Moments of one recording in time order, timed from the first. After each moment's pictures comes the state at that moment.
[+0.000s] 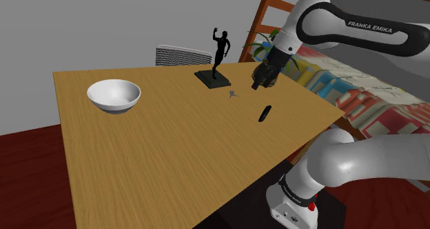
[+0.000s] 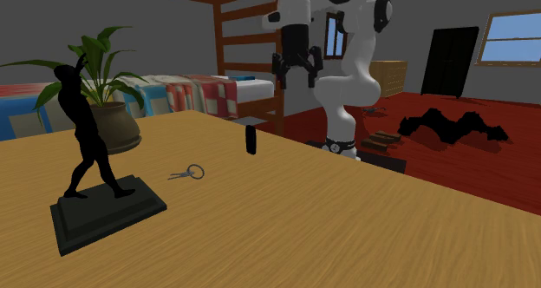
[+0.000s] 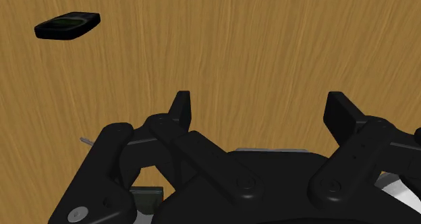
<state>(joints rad) -0.03 -0.77 -0.15 -2.50 0.03 1.78 -0.07</state>
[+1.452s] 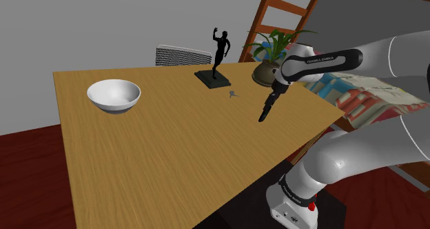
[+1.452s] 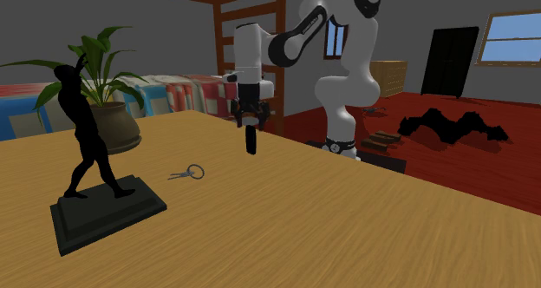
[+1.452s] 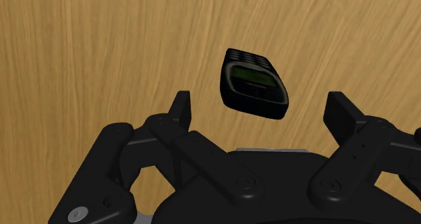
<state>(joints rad) -0.15 -0.47 -0.51 -2.65 -0.27 2.21 -0.54</state>
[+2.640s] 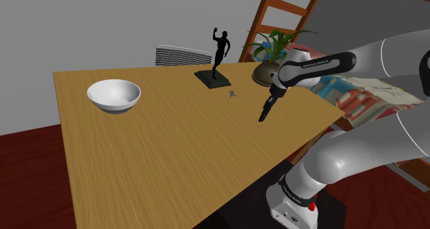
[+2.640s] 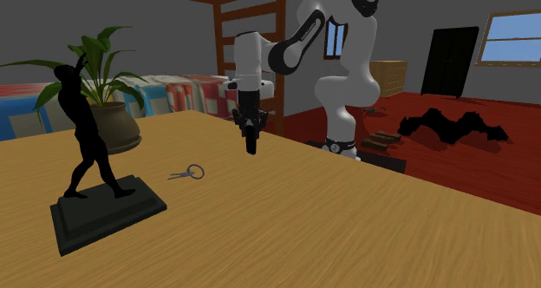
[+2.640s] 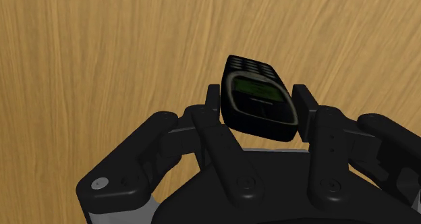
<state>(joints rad) -0.15 -0.43 -0.53 -2.68 -0.27 2.28 -0.55</state>
